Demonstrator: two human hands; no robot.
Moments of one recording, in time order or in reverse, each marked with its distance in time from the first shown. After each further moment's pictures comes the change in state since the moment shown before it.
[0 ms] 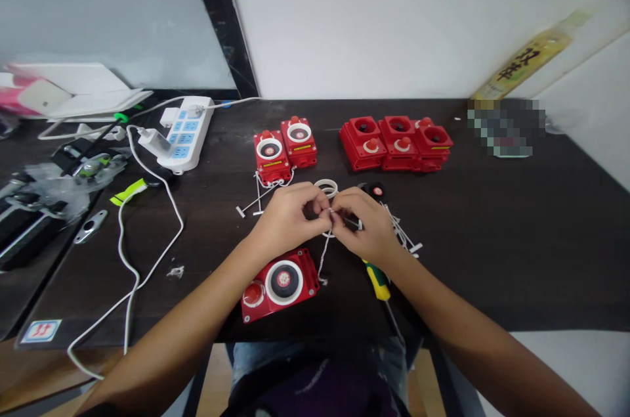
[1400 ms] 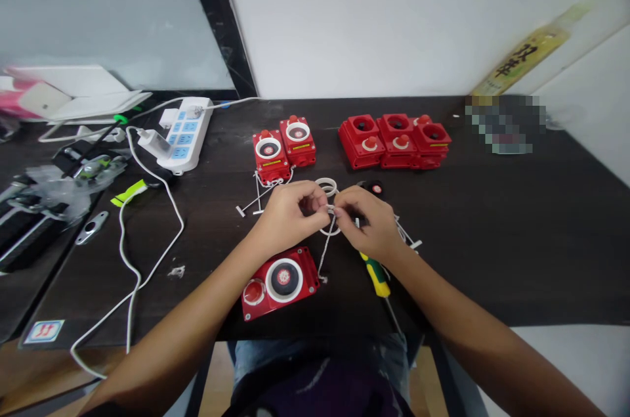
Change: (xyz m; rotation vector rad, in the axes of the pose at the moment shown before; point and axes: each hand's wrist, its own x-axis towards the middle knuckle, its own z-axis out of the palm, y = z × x) left_hand 0.001 0.005 -0.002 -0.123 -0.008 -0.115; right_hand -0.001 -0.002 -0.005 0.099 -0.020 0.085
